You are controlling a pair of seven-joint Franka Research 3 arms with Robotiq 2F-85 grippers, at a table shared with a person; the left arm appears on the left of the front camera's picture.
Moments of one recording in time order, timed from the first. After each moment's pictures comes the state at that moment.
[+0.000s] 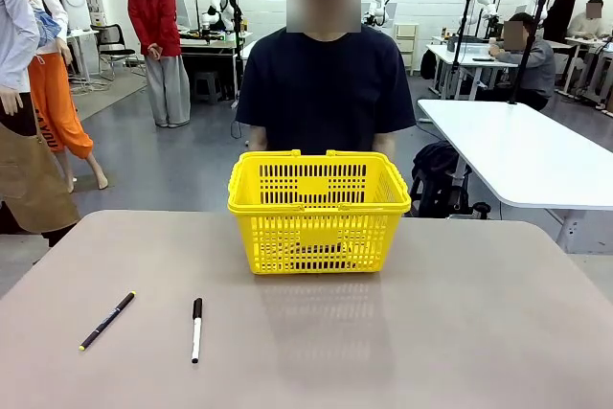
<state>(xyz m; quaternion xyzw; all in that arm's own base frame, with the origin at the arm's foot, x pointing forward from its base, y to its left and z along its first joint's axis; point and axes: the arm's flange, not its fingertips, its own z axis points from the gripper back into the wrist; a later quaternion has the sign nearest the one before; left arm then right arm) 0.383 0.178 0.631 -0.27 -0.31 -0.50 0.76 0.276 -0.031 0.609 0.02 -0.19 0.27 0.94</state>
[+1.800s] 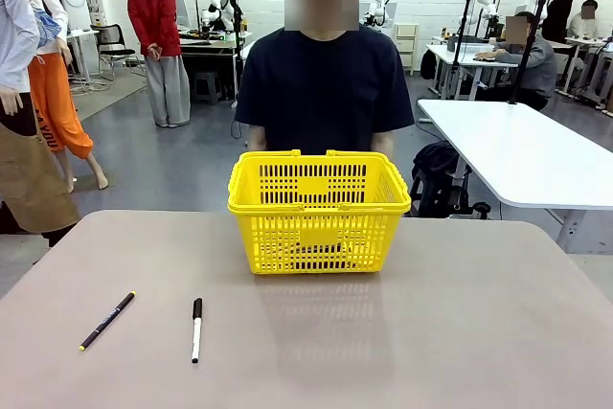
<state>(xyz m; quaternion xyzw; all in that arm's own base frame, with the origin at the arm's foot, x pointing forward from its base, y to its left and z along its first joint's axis) 0.383 0.178 0.631 -0.27 -0.31 -0.50 0.76 0.303 -0.280 0.641 0.30 -0.40 0.43 0.75</state>
